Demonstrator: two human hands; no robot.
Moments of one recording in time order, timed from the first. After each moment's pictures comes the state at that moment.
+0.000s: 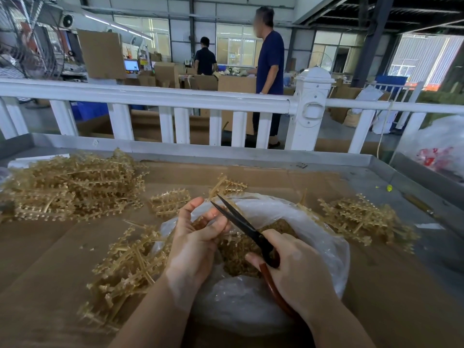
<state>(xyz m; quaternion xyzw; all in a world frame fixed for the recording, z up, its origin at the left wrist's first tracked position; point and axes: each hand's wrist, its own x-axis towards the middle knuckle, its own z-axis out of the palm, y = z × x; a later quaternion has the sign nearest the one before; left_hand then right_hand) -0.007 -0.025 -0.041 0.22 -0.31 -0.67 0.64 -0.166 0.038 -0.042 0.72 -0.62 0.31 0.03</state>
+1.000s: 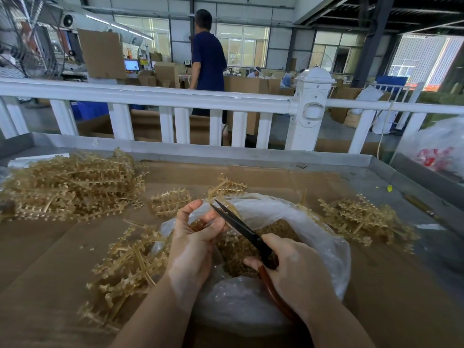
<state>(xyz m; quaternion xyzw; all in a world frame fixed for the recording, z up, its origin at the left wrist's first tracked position) -0.008 -0.024 -0.042 0.27 -0.29 -0.65 0.65 -0.165 0.038 -0.041 0.73 -0.62 0.30 0.02</state>
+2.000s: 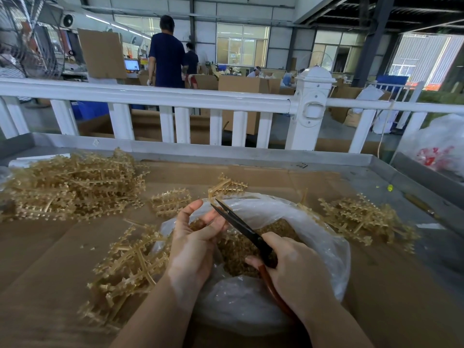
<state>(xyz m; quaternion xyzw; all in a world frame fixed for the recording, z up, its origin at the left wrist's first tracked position) -0.009 -0.021 -0.037 0.26 -0.27 -0.66 0.65 -0.162 0.038 -0.041 0.72 -0.64 0.28 0.03</state>
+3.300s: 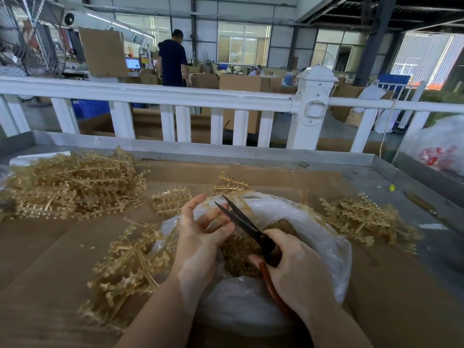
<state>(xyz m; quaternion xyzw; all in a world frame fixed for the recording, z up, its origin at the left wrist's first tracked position) -0.011 -0.022 -0.046 0.28 -0.36 -0.61 0.64 -0.166 0.035 -0.050 0.69 -0.65 0.33 -0.02</state>
